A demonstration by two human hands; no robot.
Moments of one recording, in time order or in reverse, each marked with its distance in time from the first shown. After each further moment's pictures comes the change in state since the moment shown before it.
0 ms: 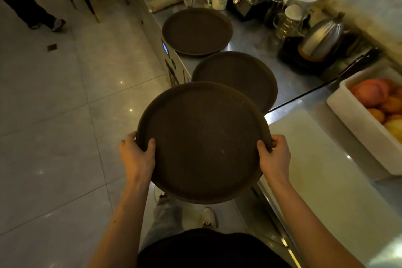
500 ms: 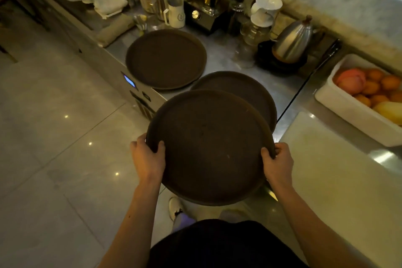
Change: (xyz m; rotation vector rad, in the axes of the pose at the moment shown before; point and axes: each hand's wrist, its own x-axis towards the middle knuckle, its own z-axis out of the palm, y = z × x) left_hand 0.207 0.082 0.048 0.063 -0.307 0.189; right_hand 0.050 -0.064 0.113 -0.051 0.345 0.272
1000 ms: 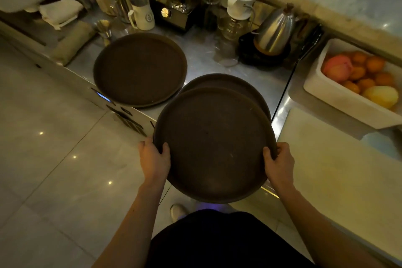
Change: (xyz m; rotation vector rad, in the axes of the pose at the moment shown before) left_hand 0.074 0.034 0.058 0.131 -0.240 0.134; right_hand 0.040 0.001 0.026 -0.067 0.107 0.112
